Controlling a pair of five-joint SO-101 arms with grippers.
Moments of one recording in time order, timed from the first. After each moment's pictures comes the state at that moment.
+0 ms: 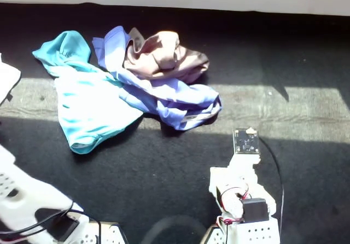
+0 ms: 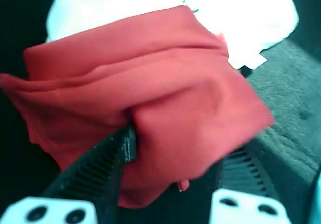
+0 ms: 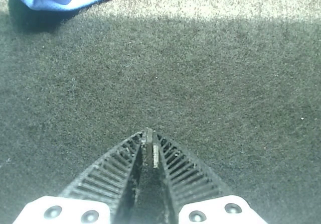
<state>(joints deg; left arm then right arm) -57.2 37.1 -59.8 87.9 -18.3 -11.4 -104.3 95.8 71.8 -6.1</state>
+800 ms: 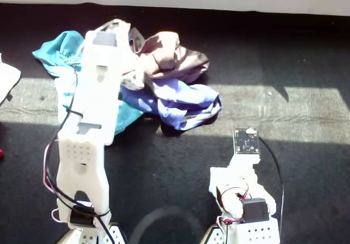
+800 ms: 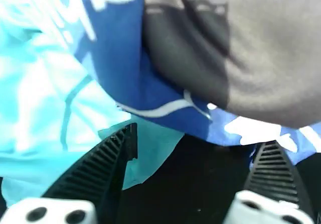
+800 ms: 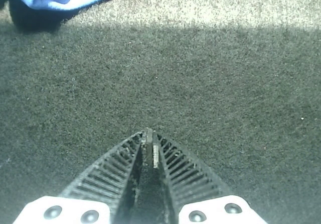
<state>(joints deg) 0.3 42.8 -42.4 94.5 11.8 -11.4 -104.3 95.8 71.8 -6.1</state>
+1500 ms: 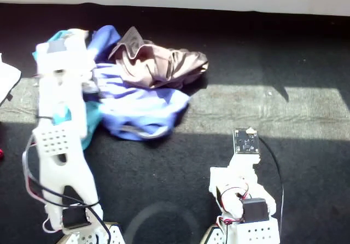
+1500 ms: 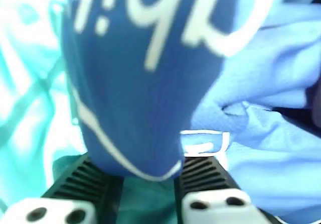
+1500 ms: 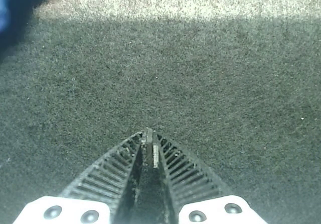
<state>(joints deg) -23.8 56.3 -54.9 95.0 -2.1 -11.4 -104.3 95.8 71.8 -6.1</state>
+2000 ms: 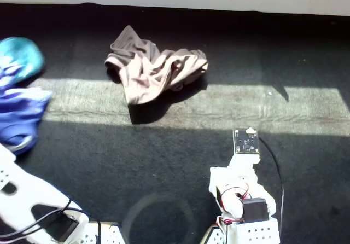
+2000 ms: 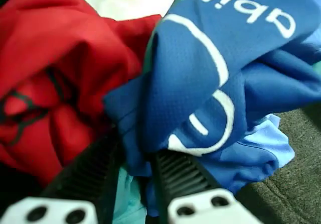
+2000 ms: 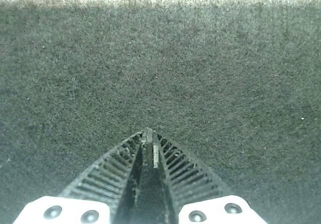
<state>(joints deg) -60.8 50.0 -90.9 99.5 -6.1 -11.4 -104.3 95.8 71.8 -6.1</state>
